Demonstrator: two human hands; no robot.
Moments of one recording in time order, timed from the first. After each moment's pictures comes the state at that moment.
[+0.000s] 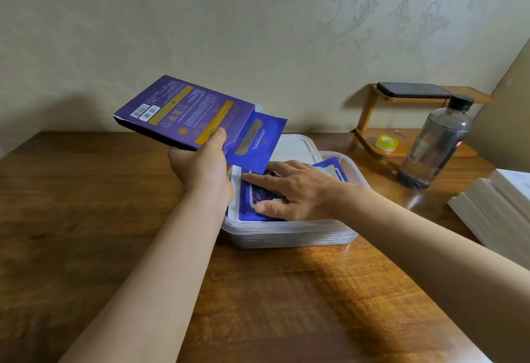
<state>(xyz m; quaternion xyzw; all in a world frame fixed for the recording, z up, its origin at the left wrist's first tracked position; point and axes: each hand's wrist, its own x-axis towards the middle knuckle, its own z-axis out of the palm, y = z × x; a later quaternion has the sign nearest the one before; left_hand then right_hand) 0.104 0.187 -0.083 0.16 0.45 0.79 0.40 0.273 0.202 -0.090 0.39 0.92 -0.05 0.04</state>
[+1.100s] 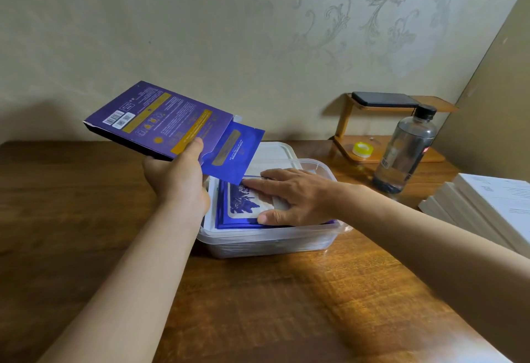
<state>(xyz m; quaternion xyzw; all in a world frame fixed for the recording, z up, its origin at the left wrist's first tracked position) 0.108 0.183 -0.081 0.16 0.44 0.79 0.39 0.309 0.201 -0.074 0.42 0.90 -0.08 0.09</state>
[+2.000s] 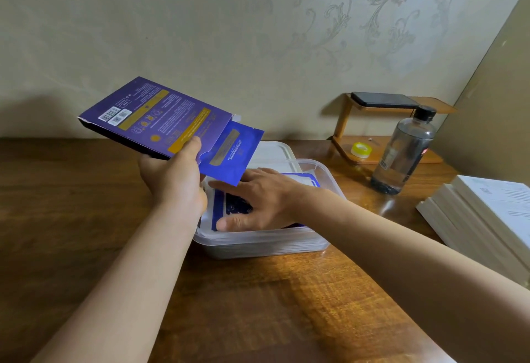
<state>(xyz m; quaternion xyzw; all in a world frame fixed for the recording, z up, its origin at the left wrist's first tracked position) 0.108 0.183 -0.081 0.16 0.45 0.80 0.37 0.257 0.198 -0.082 0.35 0.94 -0.05 -0.02</state>
